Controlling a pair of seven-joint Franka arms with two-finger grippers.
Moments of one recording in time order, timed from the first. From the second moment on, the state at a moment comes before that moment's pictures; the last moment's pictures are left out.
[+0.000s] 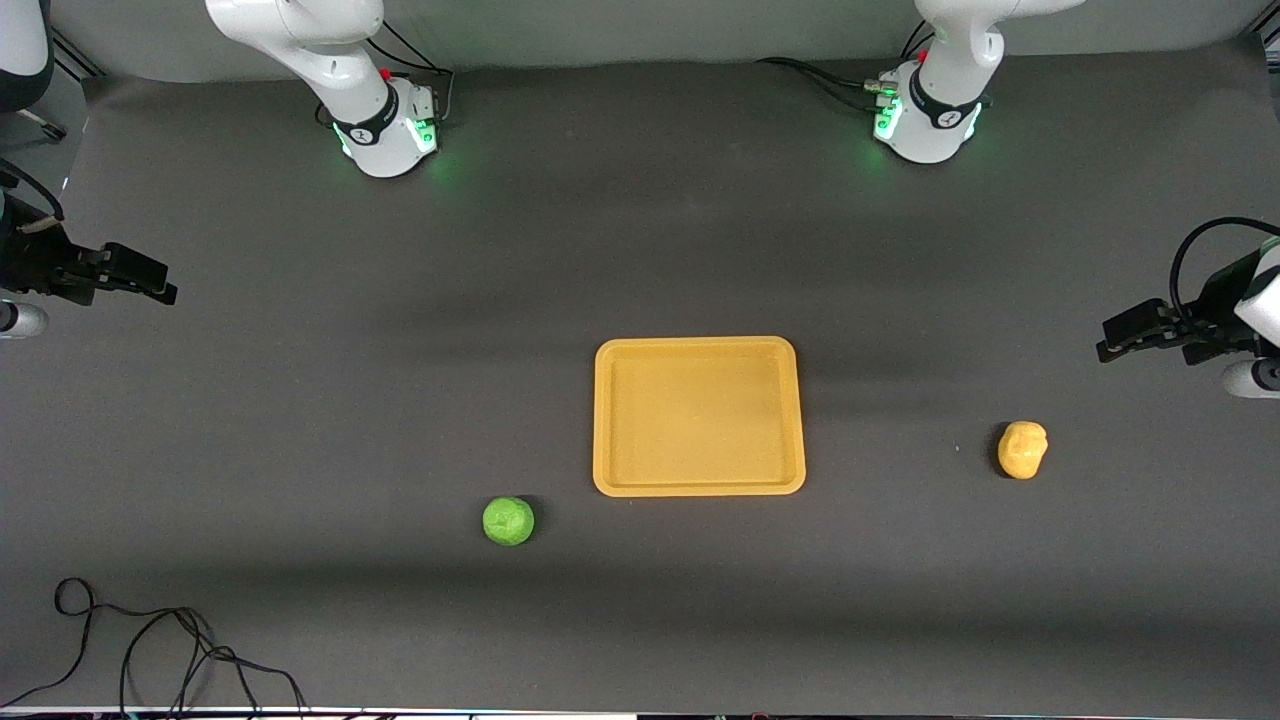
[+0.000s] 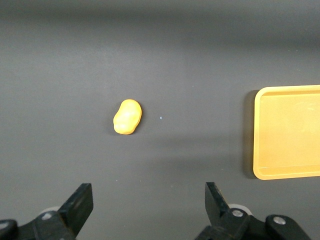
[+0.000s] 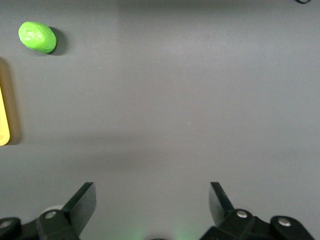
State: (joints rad) left arm 0.09 0.12 -0.06 -1.59 -0.07 1.73 0.06; right arm -0.02 0.01 -0.03 -1.60 -0.02 1.54 -0.02
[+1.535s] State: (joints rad) left arm 0.09 0.34 -0.07 -1.66 0.03 1.93 0.08; right arm -0.02 0.01 -0.03 -1.59 -0.02 1.54 -0.02
